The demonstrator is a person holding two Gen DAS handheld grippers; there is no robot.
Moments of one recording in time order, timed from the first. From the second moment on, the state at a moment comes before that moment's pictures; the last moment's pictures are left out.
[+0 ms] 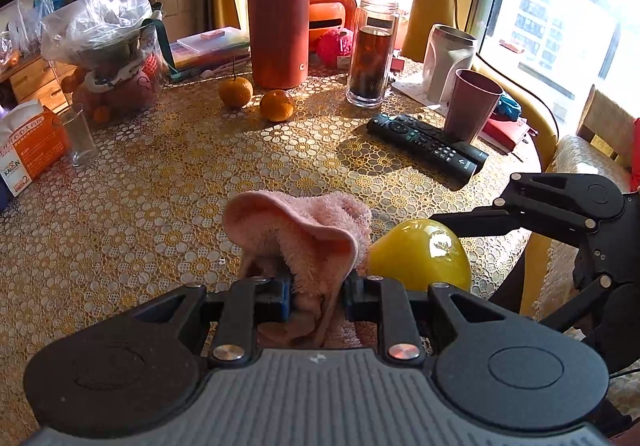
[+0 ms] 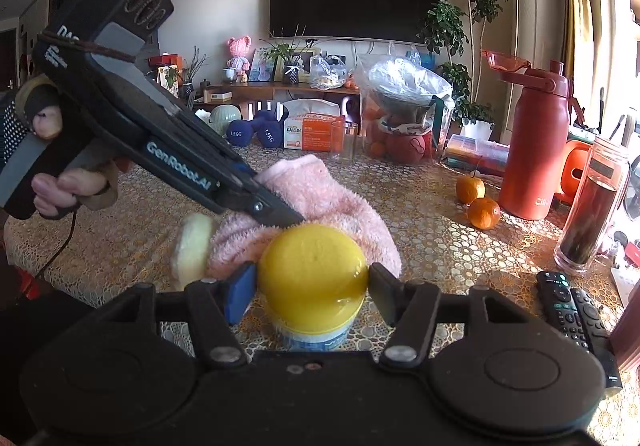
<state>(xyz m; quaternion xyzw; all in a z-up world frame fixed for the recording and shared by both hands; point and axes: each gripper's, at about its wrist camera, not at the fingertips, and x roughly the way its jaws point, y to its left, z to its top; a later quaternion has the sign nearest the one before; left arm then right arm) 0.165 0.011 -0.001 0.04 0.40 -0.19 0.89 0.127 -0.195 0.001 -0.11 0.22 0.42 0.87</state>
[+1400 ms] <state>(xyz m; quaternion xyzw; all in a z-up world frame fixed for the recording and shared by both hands) 0.149 0.024 0.021 -0.01 0.36 -0.23 0.90 0.134 -0.193 0.002 -0.09 0.23 0.42 0.87</state>
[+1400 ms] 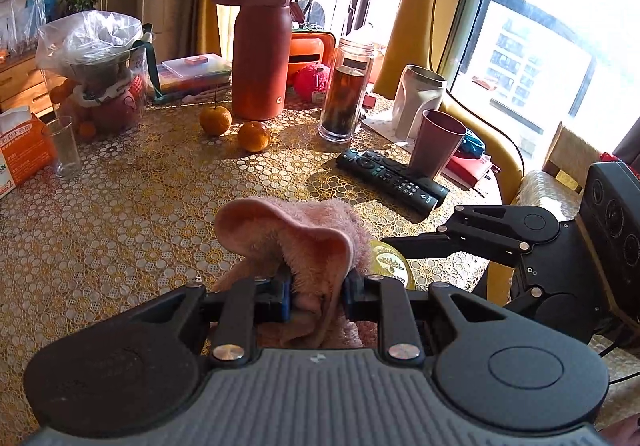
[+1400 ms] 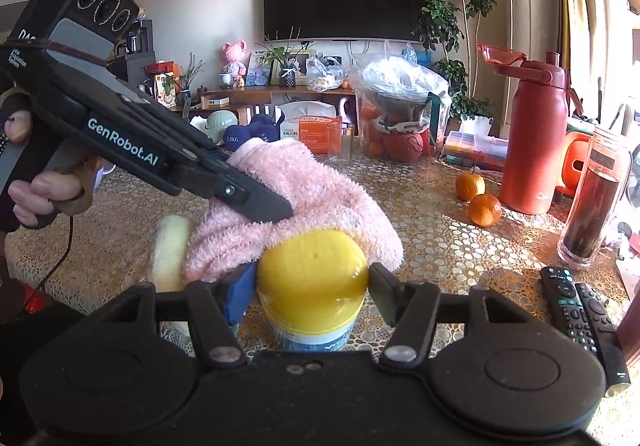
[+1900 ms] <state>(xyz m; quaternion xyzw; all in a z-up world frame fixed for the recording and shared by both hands) 0.172 0.030 -0.029 0.02 0.42 -0.19 0.89 0.135 -0.184 0.002 -0.11 0.23 0.43 0.87</state>
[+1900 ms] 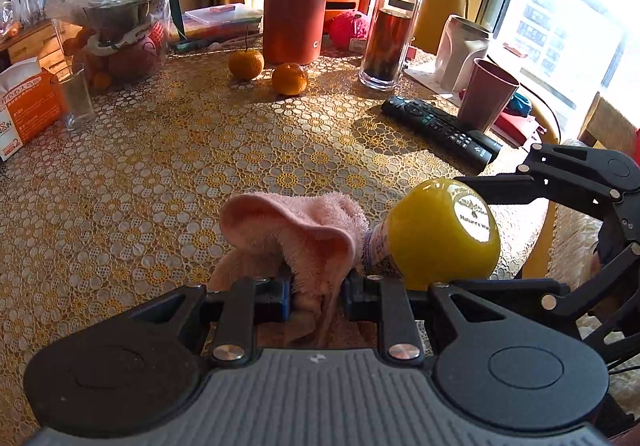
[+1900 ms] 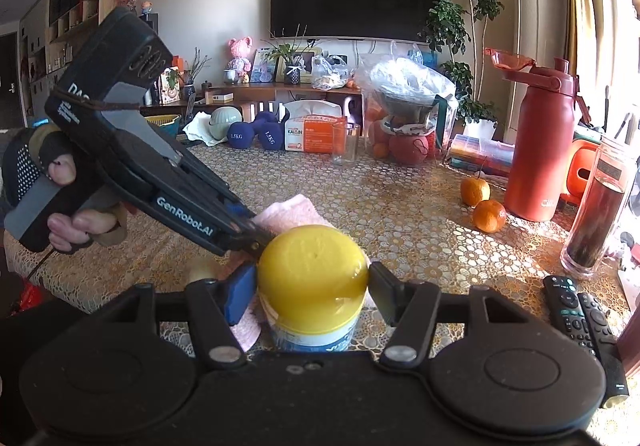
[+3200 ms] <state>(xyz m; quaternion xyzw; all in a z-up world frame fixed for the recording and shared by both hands) 0.122 0.076 -0.022 -0.01 0.39 -0.03 0.92 0.127 -0.176 0.013 -0.09 0.24 0.38 0.89</state>
